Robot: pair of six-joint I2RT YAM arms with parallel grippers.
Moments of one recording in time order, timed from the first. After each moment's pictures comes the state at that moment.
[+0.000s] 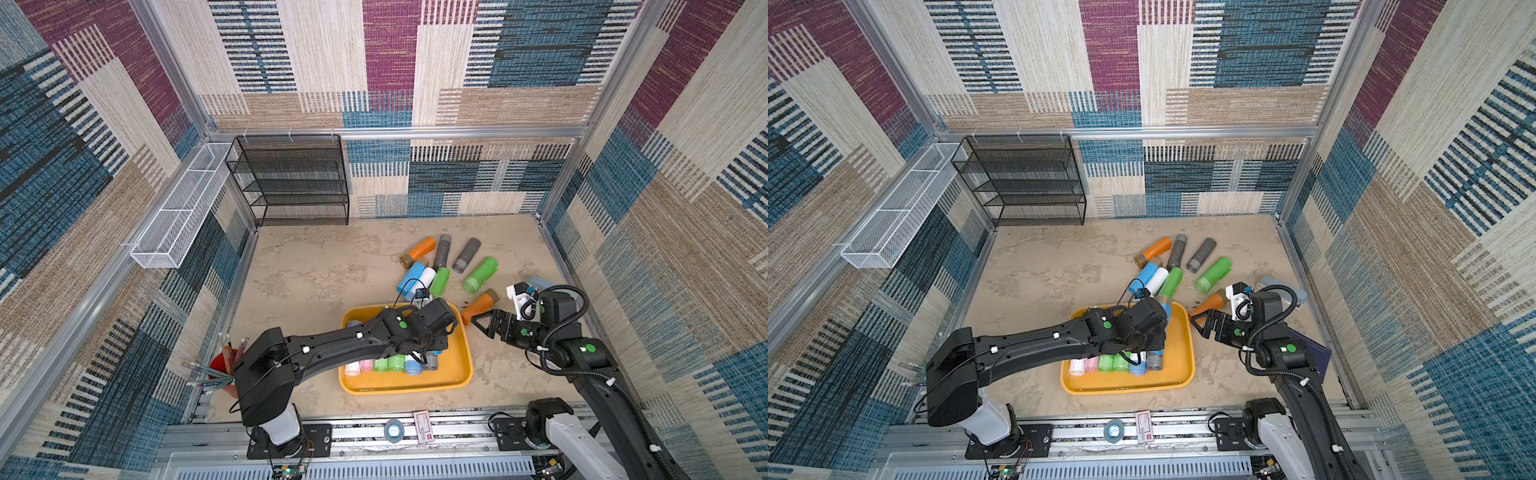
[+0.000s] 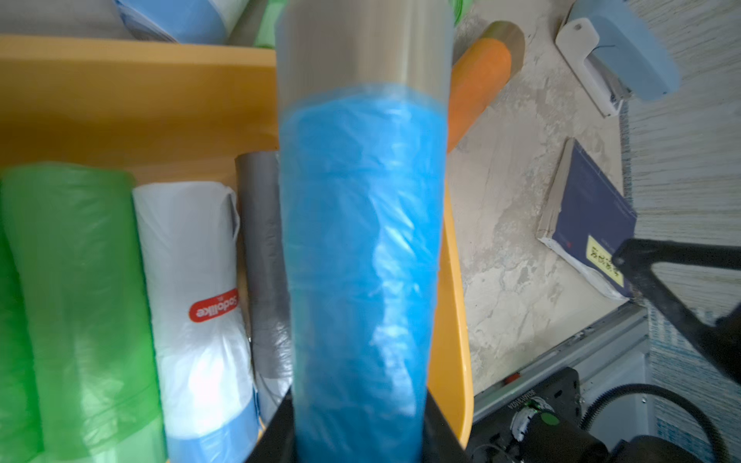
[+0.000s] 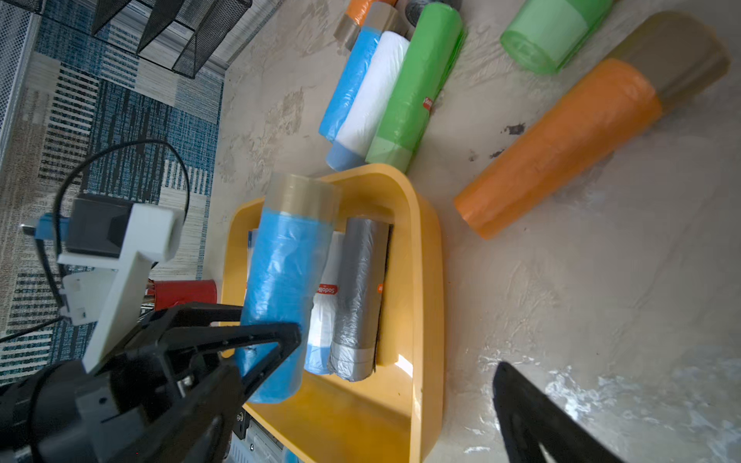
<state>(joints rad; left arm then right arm) -1.14 1.68 1.26 -0.56 -0.17 -1.05 0.10 0.71 0.63 -0.69 -0.58 0.49</state>
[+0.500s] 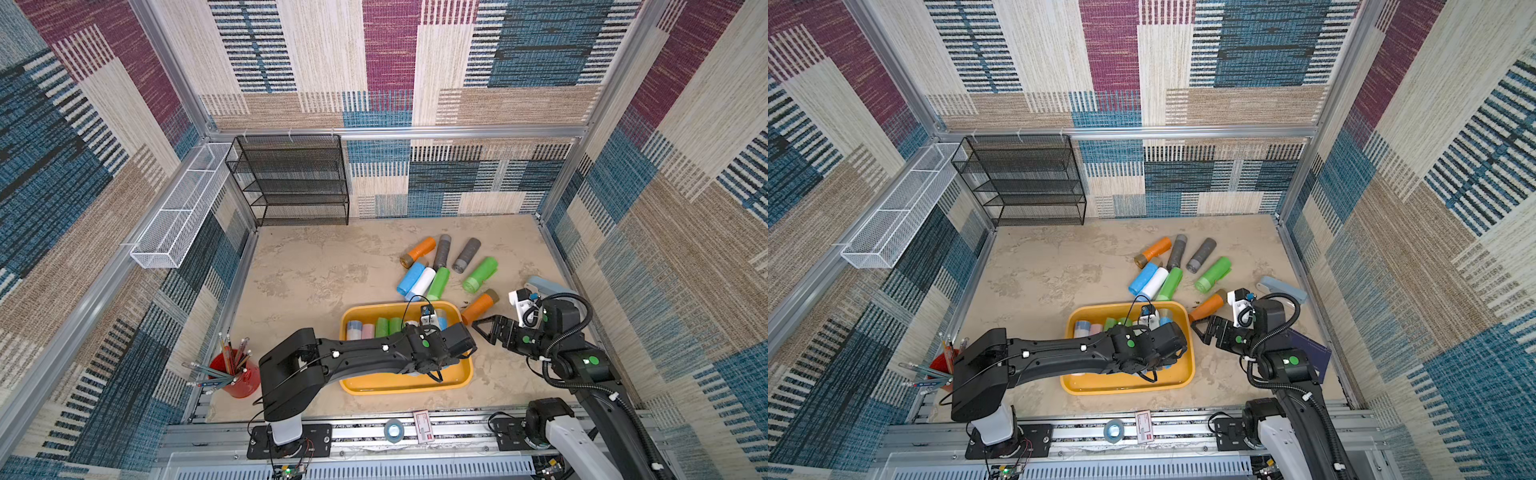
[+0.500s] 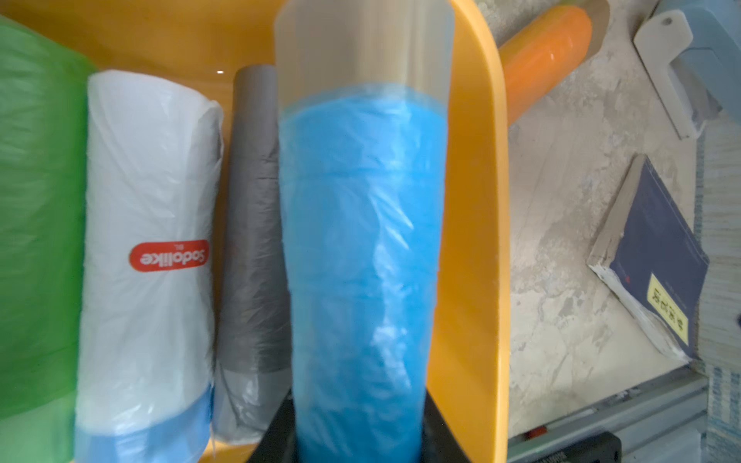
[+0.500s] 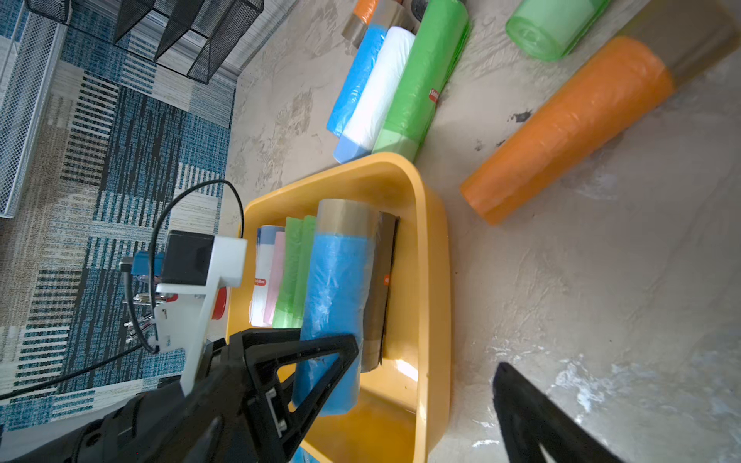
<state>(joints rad) -1.25 1.79 1.28 -0.56 -0.32 -1.29 0.10 0.63 0.59 -0.69 -0.59 0.51</state>
